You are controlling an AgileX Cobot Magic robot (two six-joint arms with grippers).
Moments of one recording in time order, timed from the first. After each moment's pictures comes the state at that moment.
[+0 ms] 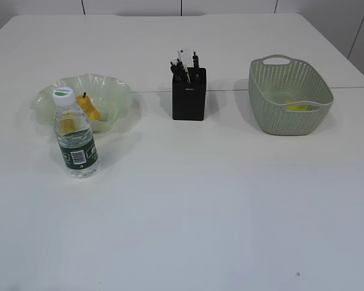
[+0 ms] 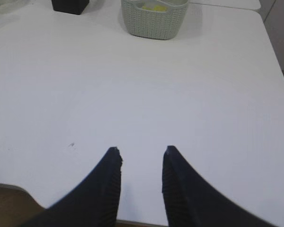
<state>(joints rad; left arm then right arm) 0.04 0.01 -0.53 -0.08 1.11 0.13 0.07 -0.02 -0.51 -0.04 1.16 -0.08</state>
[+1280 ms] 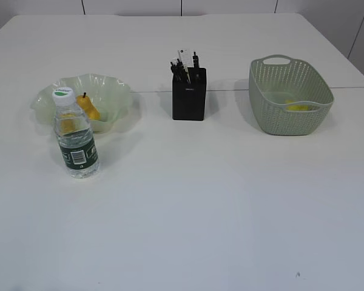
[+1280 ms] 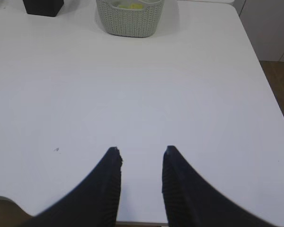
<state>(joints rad) -0.01 0.01 -0.53 -0.08 1.11 0.13 -0.01 -0.02 -0.51 -0.04 1.16 -0.08</state>
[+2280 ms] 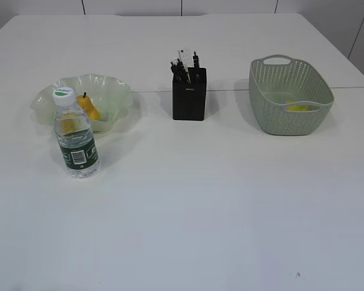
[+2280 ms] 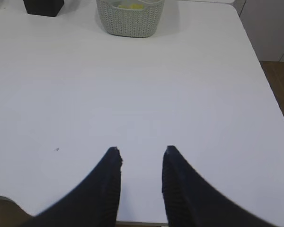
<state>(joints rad) -0.01 0.01 -0.53 -0.08 1.11 0.13 -0.01 -0.02 -0.51 -0.04 1.16 -0.08</state>
